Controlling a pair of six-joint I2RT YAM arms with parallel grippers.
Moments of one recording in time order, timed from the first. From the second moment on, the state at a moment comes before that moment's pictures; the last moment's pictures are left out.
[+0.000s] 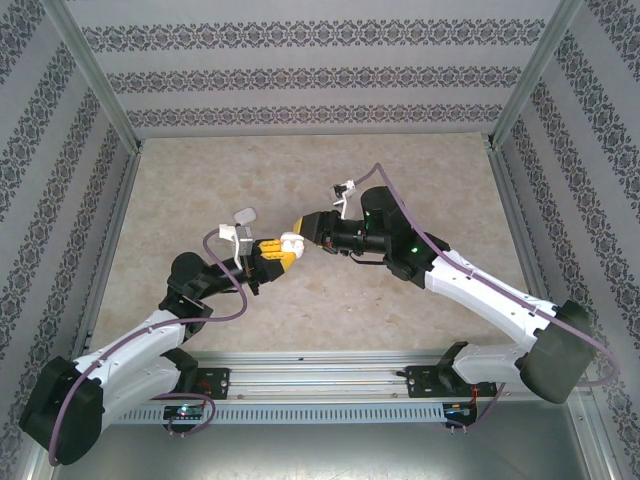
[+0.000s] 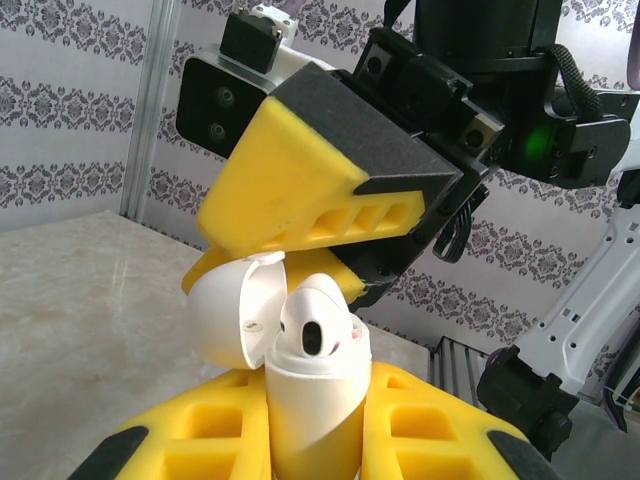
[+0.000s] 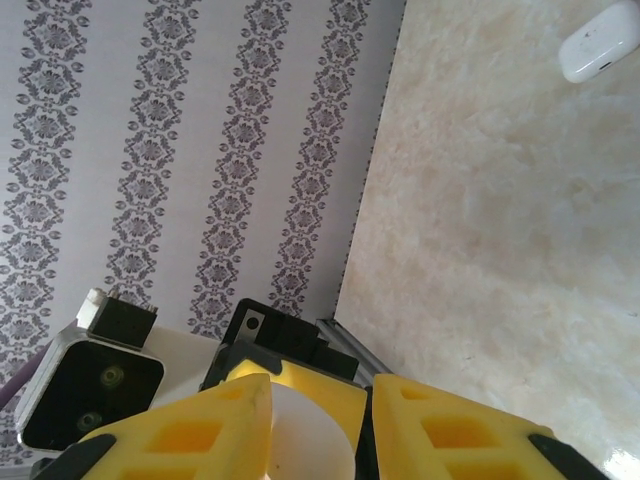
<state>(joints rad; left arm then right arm) -0.48 0.92 0.33 0.79 0.68 -0.40 0.75 1.26 1.01 -0.06 -0.49 1.10</state>
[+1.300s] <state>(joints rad) -0.42 1.17 0.44 0.60 0.51 -0.51 0.74 1.04 1.06 -0.51 -0.21 0.77</state>
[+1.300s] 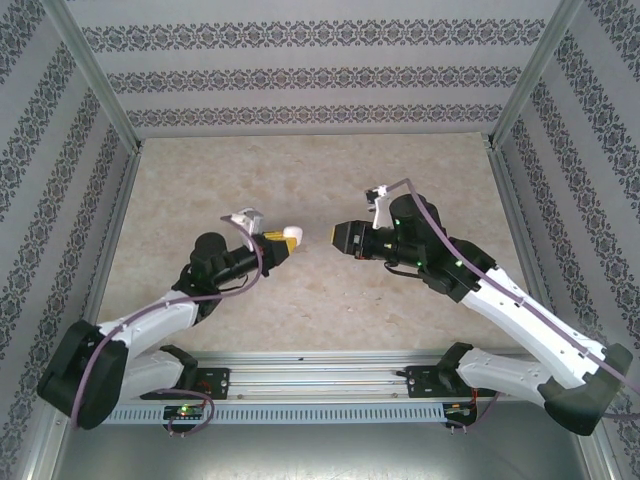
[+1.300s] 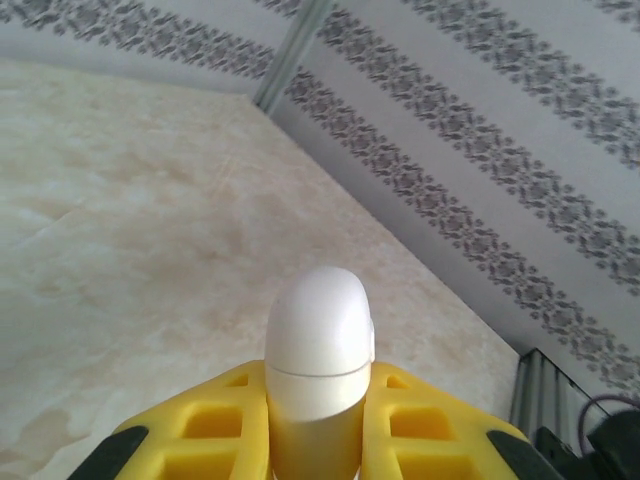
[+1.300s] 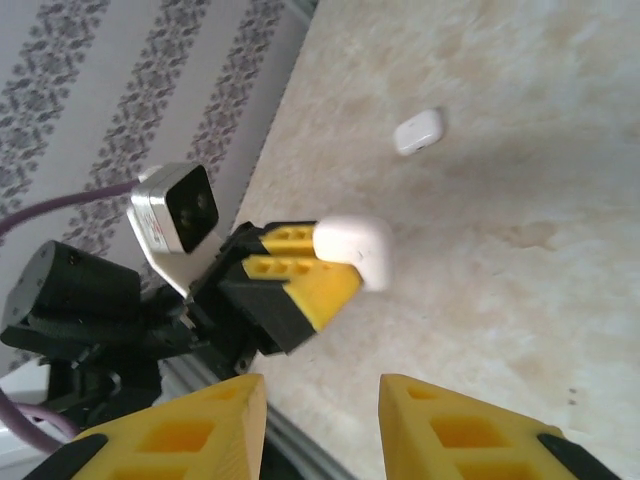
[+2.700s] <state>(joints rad) -0.17 1.82 0.92 0.07 0.53 -0.47 0.57 1.38 1.14 -0.58 -0.19 0.60</state>
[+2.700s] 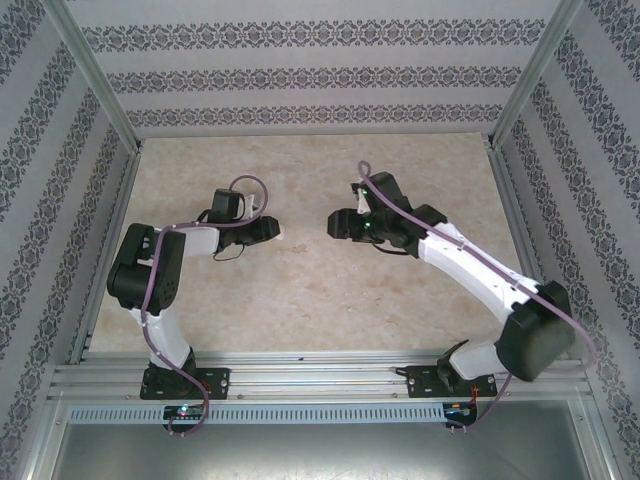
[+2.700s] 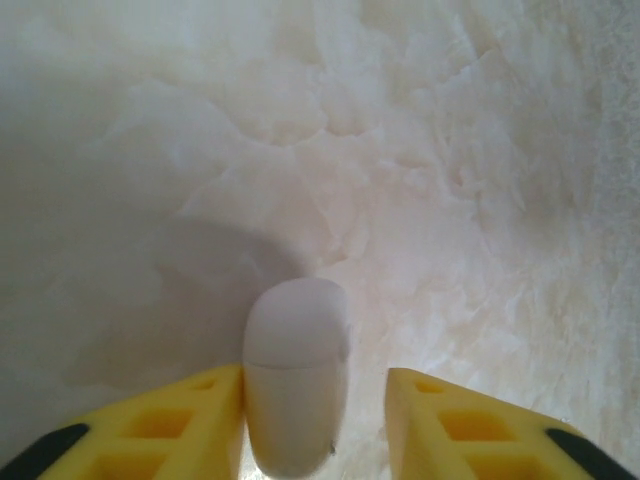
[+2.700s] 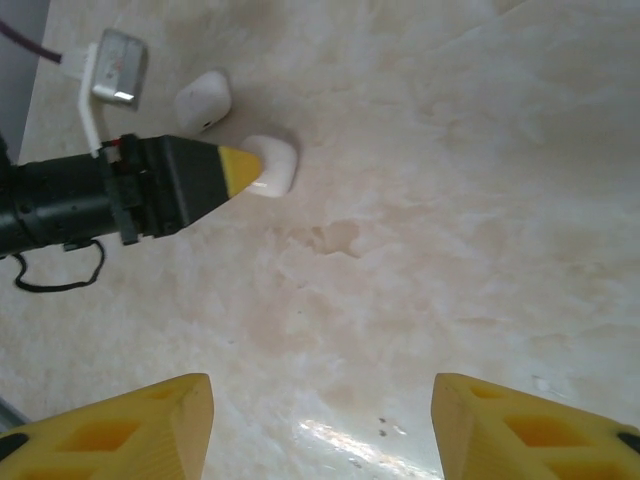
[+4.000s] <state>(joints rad) -0.05 0.87 0.20 0.22 -0.14 -0.06 0.11 0.90 0.40 -0.02 0.26 0.24</state>
